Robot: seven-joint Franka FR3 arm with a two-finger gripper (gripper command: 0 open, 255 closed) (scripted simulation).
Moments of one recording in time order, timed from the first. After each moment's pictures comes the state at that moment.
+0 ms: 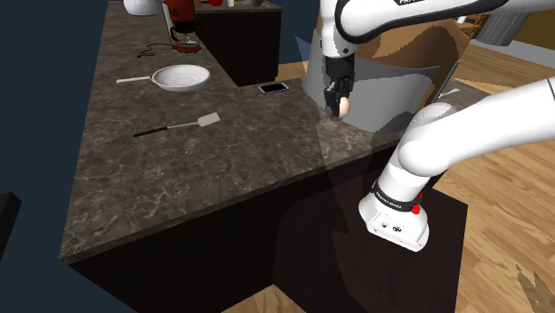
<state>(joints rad) 0.00 -0.80 -0.01 -2.68 -0.12 1.65 0.04</state>
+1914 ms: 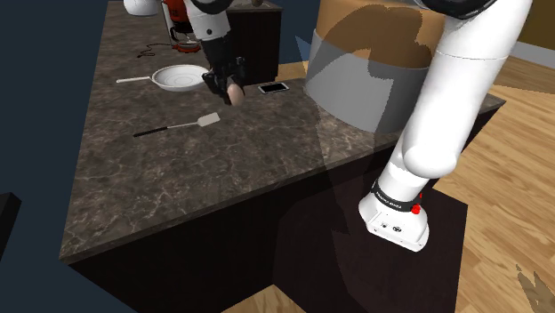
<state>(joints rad) 0.13 0.13 0.22 -1.75 -0.05 1.63 0.38</state>
